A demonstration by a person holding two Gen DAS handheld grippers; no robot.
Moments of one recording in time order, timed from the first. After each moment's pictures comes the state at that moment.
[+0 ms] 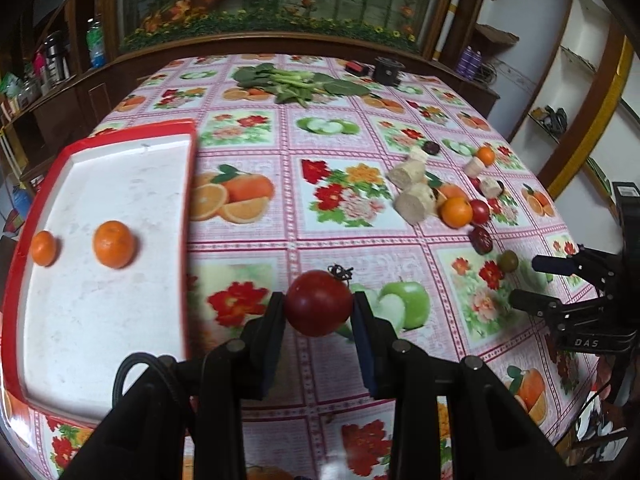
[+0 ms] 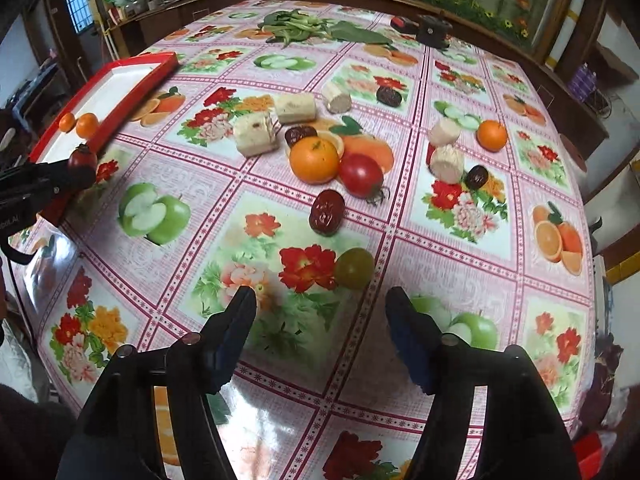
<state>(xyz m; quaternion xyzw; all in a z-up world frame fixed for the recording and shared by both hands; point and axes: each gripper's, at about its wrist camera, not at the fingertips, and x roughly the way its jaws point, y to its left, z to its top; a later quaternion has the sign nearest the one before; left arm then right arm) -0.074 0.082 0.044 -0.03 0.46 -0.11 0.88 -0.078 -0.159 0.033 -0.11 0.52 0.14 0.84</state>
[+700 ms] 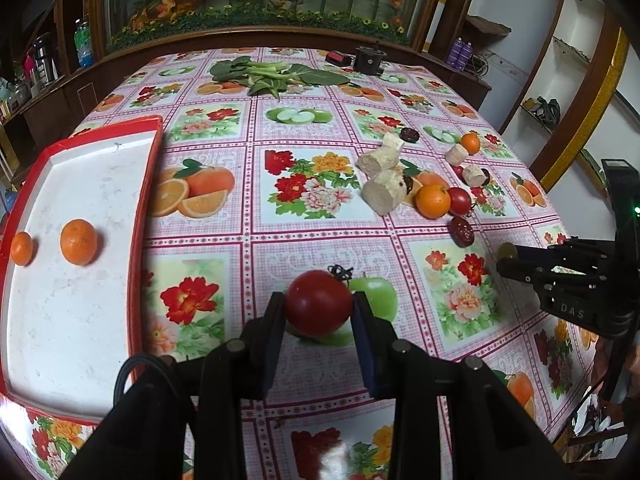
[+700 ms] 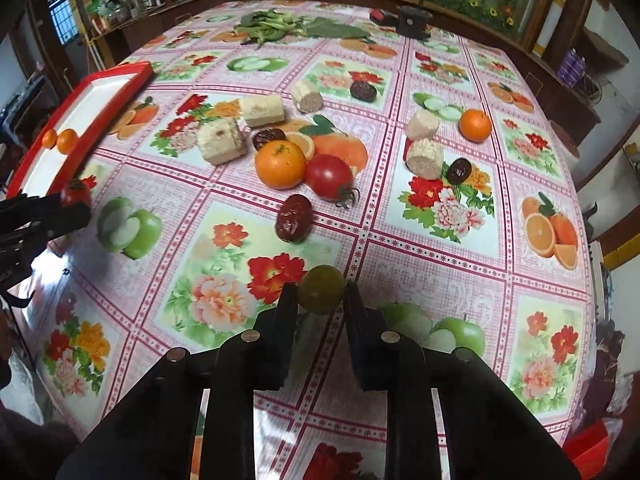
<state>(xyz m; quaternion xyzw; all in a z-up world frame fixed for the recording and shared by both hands) -0.077 0.055 0.042 -0.02 0.47 -0.13 0.88 -0.068 -0.171 0.036 -0.10 0.52 0.12 0.84</state>
